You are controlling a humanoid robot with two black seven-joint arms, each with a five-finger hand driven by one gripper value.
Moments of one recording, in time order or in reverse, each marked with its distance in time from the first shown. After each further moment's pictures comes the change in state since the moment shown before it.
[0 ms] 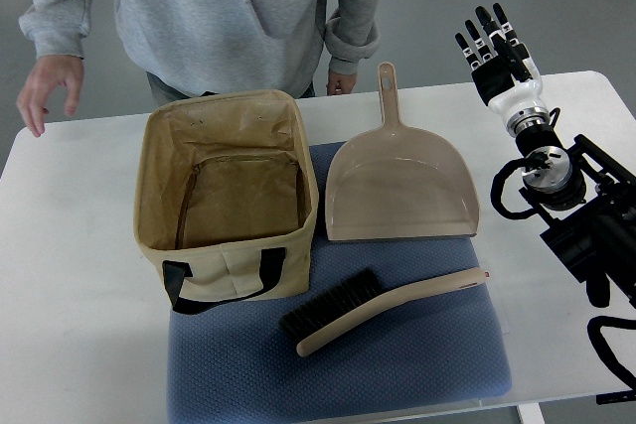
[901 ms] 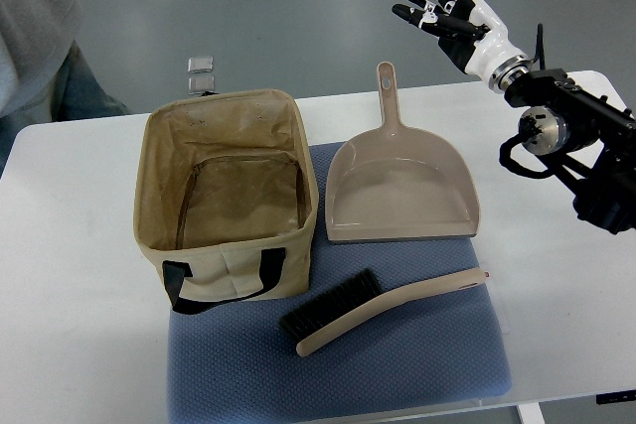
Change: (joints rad) left arm 0.000 0.000 0.015 -0.012 0.002 -0.002 0.005; right arm 0.267 -0.251 -0.557 0.173 -0.290 -0.116 -0.043
